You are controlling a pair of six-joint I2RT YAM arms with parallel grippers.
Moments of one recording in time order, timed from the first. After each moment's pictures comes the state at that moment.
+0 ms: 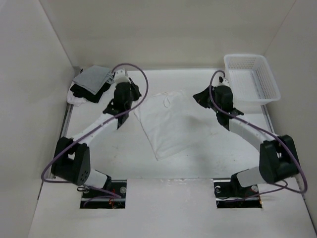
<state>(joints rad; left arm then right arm) -0.37 1.48 1.01 0.25 -0.30 -0.50 0.30 1.48 0.92 0.22 -0.07 0.78</state>
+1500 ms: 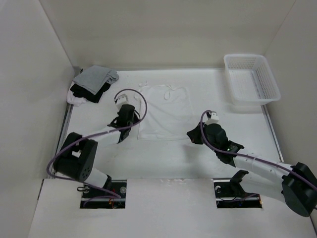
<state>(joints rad) -0.40 1.51 0.66 0.28 -0.32 -0.67 0.71 1.03 0.40 0.19 0.16 0.74</state>
